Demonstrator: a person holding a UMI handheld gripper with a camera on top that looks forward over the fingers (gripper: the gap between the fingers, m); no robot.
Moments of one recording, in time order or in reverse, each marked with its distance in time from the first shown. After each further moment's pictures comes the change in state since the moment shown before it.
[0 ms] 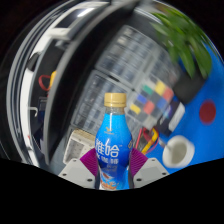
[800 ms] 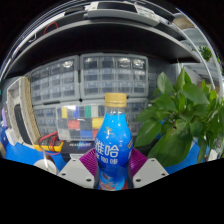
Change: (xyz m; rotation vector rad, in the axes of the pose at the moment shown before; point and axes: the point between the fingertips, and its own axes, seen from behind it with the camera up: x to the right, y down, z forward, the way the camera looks) arm 0.232 -0.167 -0.018 0.130 0.401 -0.959
